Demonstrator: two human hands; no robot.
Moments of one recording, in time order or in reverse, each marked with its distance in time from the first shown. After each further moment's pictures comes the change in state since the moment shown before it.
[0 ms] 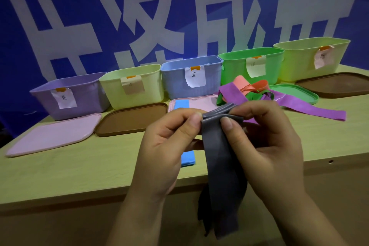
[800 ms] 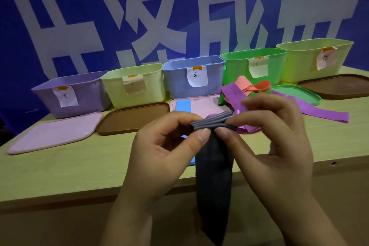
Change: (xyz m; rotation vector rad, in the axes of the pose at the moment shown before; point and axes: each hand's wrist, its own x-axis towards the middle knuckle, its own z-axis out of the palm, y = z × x) left_hand -0.008 0.007 -0.013 0.340 -0.016 0.219; right_hand -0.001 0.000 -0.007 -0.358 -0.005 -0.215
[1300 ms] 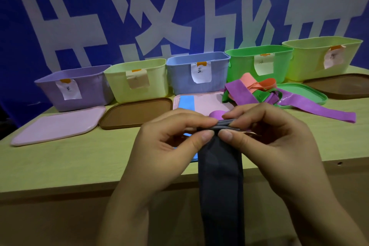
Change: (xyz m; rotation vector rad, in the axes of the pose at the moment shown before) left_hand 0.002 -0.006 -0.009 0.141 -0.042 0.033; right_hand 0.005 0.002 0.000 0.516 -0.195 0.421
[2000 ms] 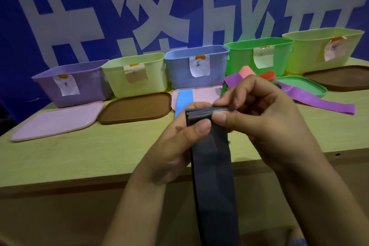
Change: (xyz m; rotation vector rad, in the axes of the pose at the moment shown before) left_hand 0.000 -0.023 0.018 -0.866 -0.285 -0.455; right_hand 0.023 -0.006 -0.002 0.275 -0.144 0.119
